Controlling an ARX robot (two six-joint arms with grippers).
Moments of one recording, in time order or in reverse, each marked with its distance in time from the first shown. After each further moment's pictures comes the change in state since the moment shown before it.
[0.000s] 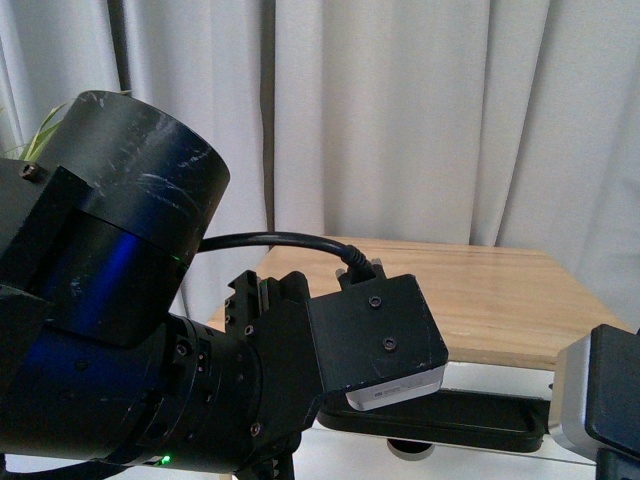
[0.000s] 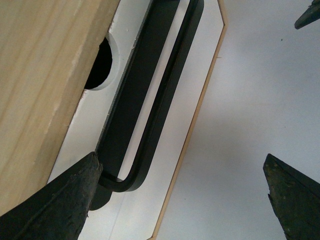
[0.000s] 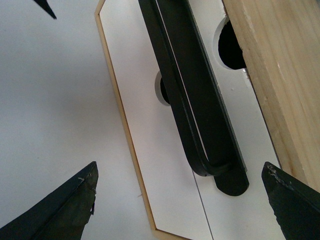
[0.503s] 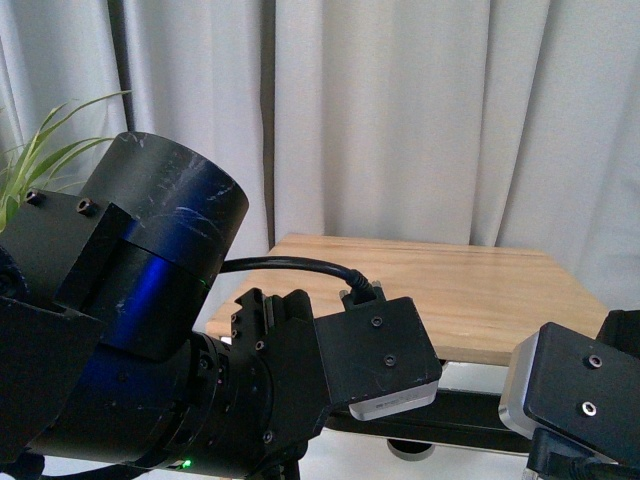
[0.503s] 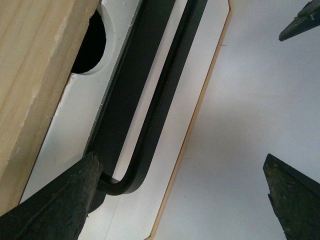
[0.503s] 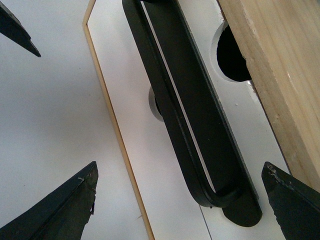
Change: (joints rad) left arm 0.005 0.065 0.033 -0.001 -0.019 -0.002; right arm 0.036 0.125 0.015 0.151 0.027 0.077
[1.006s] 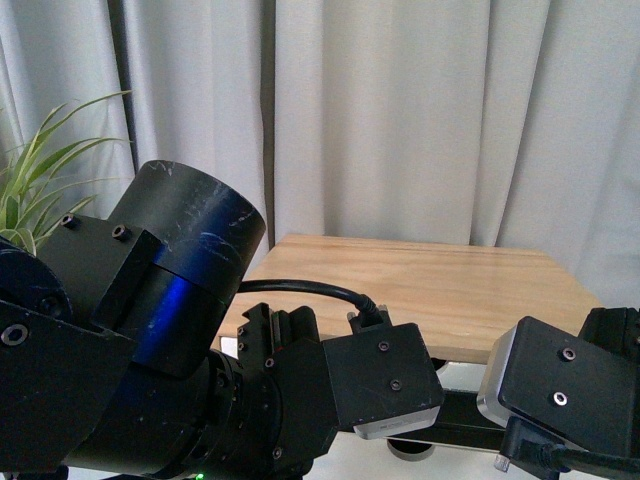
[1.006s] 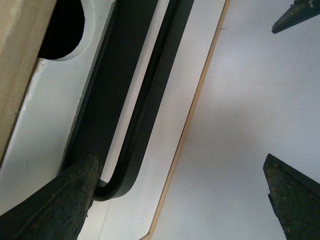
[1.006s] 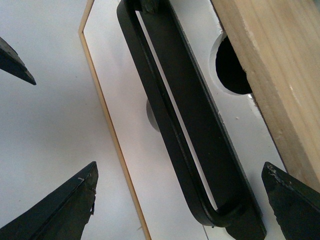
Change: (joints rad) left arm -0.008 0.047 0.021 -0.013 -0.034 0.026; right arm 0.024 0.042 0.016 0.042 0.023 0.031
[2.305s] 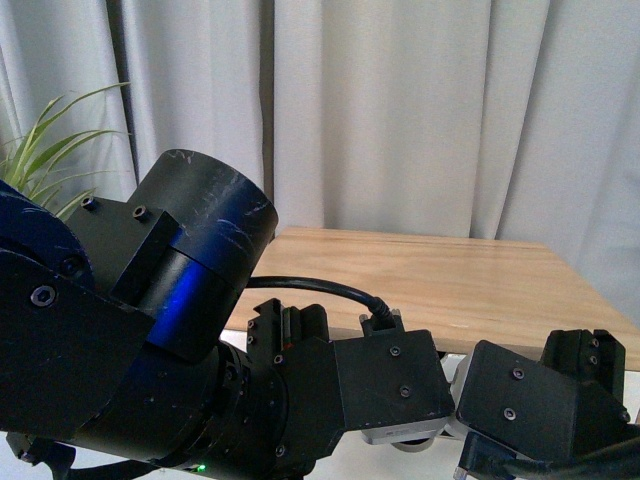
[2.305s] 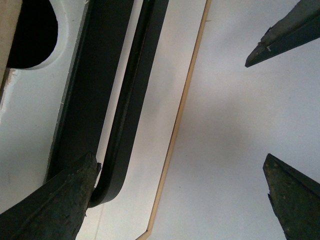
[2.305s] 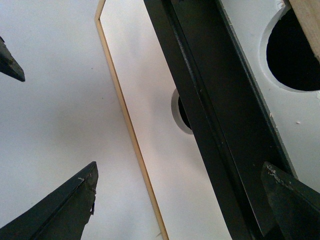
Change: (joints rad) left arm -0.009 0.009 0.035 -0.101 0.005 0.066; right arm 0.023 0.118 0.049 0.000 0.003 0.010
